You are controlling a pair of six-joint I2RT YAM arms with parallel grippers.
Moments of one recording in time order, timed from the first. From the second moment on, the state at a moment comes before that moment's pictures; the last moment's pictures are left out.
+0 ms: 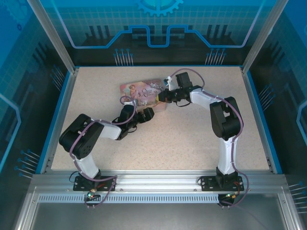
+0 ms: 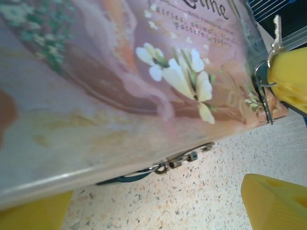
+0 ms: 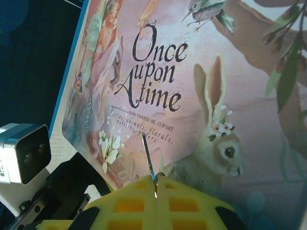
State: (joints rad) left arm -0.47 1.76 0.63 0.63 0.07 -0.79; right arm 0.36 2.08 1.47 -0.24 -0.73 0.38
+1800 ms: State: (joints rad) left arm -0.50 1.87 0.64 0.83 0.04 -0.81; right arm 0.36 2.07 1.46 -0.22 -0.75 0.40
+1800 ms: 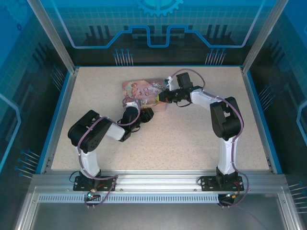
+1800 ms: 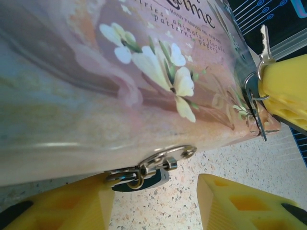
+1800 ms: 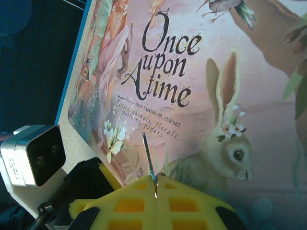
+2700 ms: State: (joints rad) left arm -0.51 1.72 0.62 0.75 0.02 -0.85; right arm 0.35 1.83 1.16 -0.15 -0.67 0.33
